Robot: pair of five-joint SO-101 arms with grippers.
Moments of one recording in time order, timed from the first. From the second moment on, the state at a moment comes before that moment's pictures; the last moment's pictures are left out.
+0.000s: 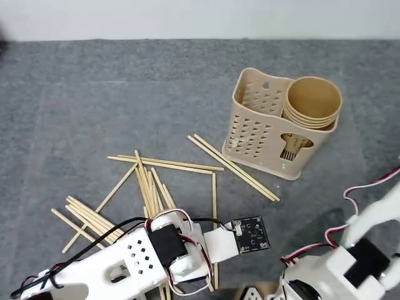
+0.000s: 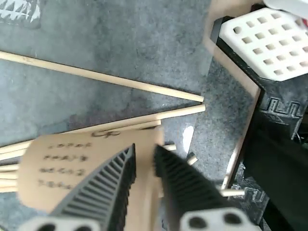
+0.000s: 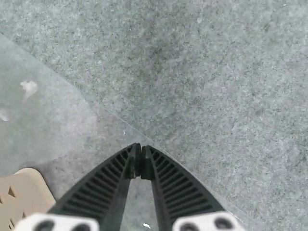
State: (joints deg) left arm 58.8 -40.0 49.5 86.2 -8.9; right arm 45.6 0.6 -6.2 75.3 -6.4
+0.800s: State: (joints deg) left arm 44.8 -40.0 31.6 99.0 -16.1; right arm 45.6 0.6 -6.2 76.3 -4.7
